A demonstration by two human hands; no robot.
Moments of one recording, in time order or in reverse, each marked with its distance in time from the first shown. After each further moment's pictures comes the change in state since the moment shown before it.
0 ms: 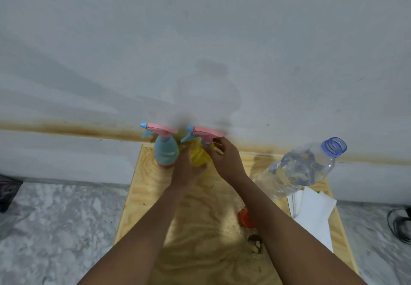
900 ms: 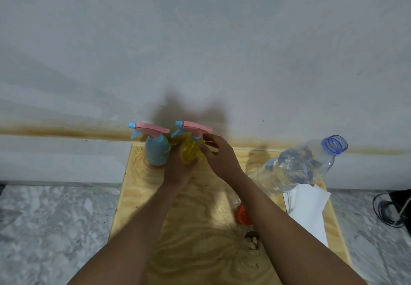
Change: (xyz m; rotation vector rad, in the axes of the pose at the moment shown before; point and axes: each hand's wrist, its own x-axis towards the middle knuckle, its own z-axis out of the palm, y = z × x) left_hand 0.022 -0.026 0.008 0.064 0.007 0.023; right_hand 0.011 0.016 0.004 -0.205 0.013 0.016
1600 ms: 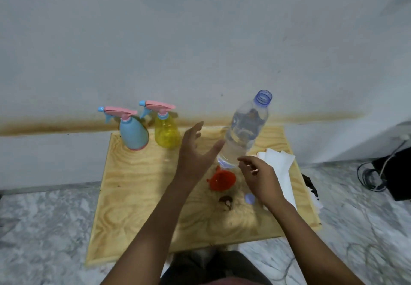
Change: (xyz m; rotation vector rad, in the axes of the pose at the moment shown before) left_hand -0.122 0.143 0.034 -0.280 -0.029 0.114; right_hand -0.167 0.080 -0.137 -0.124 0.195 0.117
